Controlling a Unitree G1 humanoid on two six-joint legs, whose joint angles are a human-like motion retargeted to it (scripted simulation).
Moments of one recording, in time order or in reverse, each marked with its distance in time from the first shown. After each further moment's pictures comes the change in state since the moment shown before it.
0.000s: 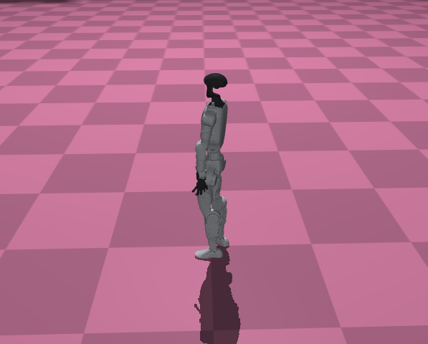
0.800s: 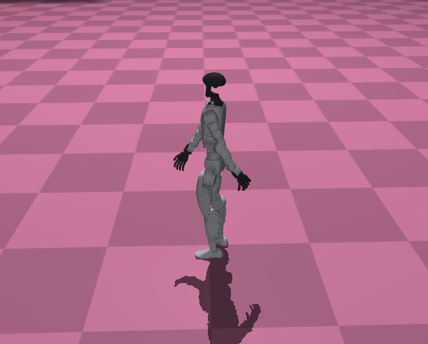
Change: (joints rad) left arm 0.576 0.059 0.214 0.000 0.236 0.146 -0.227; right arm -0.316 0.173 0.000 -0.259 0.253 -0.059 0.206; waist 0.093 0.013 0.028; left_leg 0.019 0.006 0.031 -0.005 -0.002 -0.006; right_leg -0.019 -0.002 0.047 0.020 0.002 0.010
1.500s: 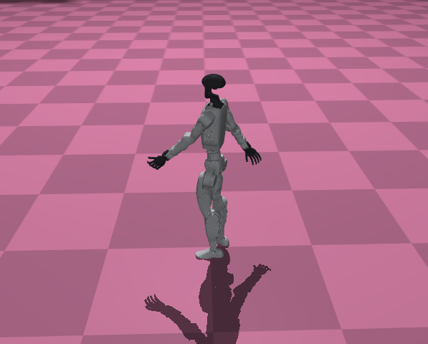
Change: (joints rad) left arm -1.063 -0.152 -0.220 -0.317 -0.050 -0.394 0.428; right arm 0.810 -0.350 -0.239 0.259 -0.172 0.187 -0.454; waist -0.088 -0.019 -0.021; left_leg -0.016 0.010 0.033 0.007 -0.005 0.005; right_leg -0.006 -0.008 -0.047 -0.012 0.016 -0.011
